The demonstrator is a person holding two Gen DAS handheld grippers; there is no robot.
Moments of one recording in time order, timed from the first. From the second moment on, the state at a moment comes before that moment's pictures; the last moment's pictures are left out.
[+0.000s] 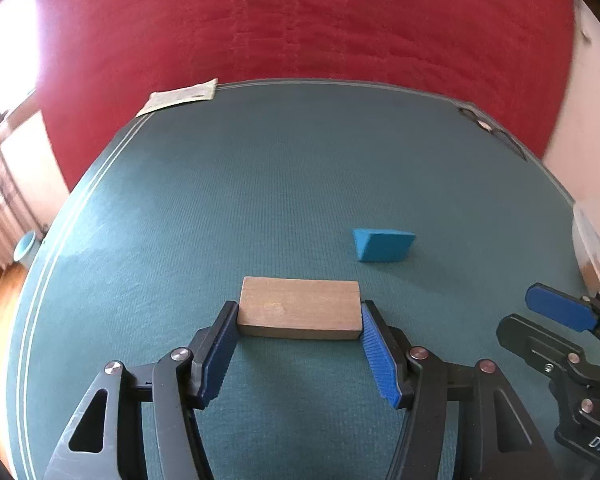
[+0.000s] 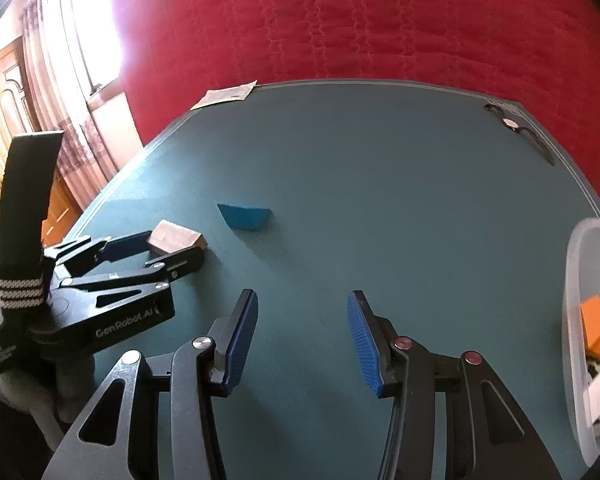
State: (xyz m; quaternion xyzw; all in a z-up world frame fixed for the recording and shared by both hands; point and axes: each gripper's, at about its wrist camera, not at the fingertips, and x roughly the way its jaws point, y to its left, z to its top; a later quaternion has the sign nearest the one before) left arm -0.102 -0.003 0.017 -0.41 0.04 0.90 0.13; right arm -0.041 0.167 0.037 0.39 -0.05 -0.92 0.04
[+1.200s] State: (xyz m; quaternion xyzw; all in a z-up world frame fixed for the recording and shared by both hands) left arm -0.109 -0.043 0.017 -0.40 -0.03 0.91 0.00; right arm -0.127 0.105 0.026 0.40 -0.01 -0.92 0.05
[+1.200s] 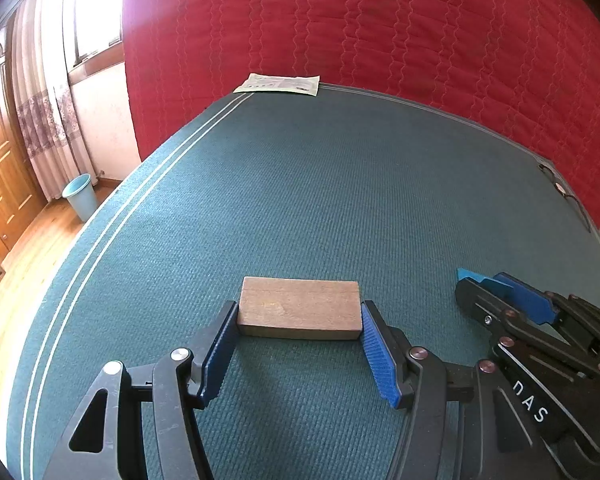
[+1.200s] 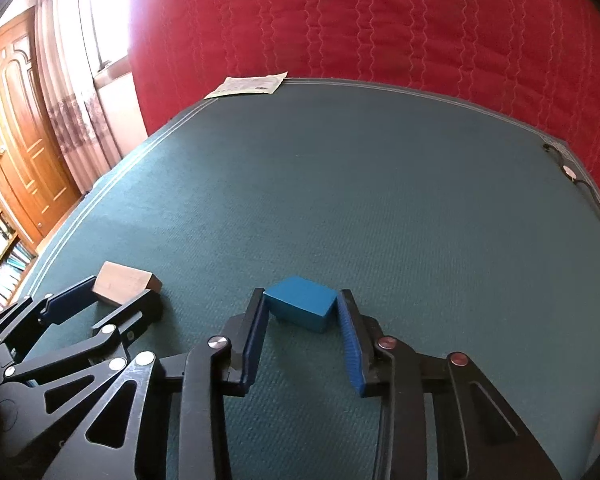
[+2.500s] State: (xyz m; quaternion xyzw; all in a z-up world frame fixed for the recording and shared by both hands) left arm -0.101 -0.025 0.022 -0.38 -0.02 0.92 0.02; right arm -0.010 0.203 0.050 0.35 -0.08 -0.93 -0.05
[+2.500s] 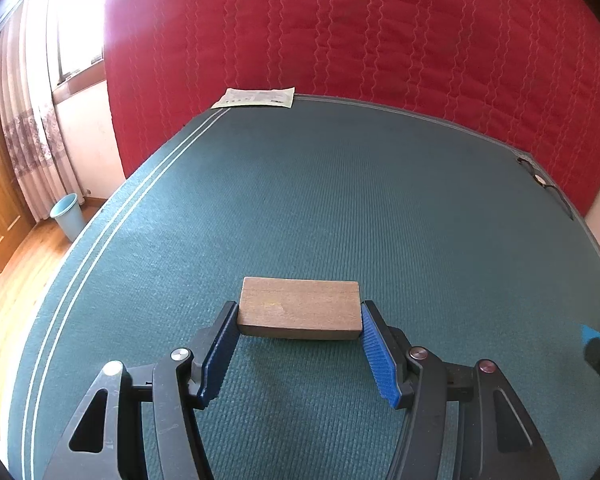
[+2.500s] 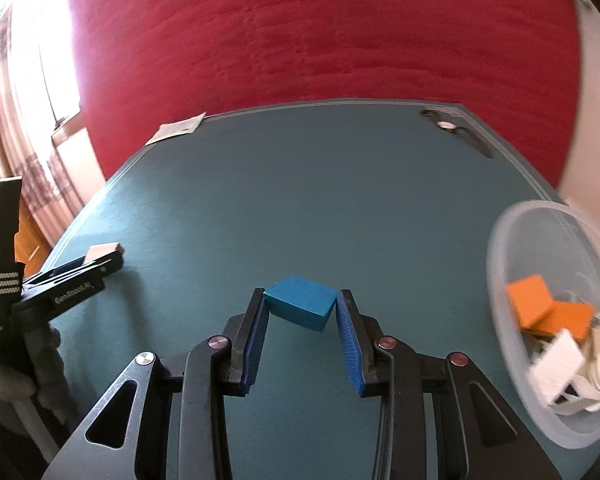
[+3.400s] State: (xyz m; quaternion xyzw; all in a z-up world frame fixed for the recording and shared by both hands) left arm -0.071 0.018 0.029 -0.39 0.01 0.92 0.07; right arm 0.060 0.352 0.067 0.31 -0.11 -0.92 -0.21
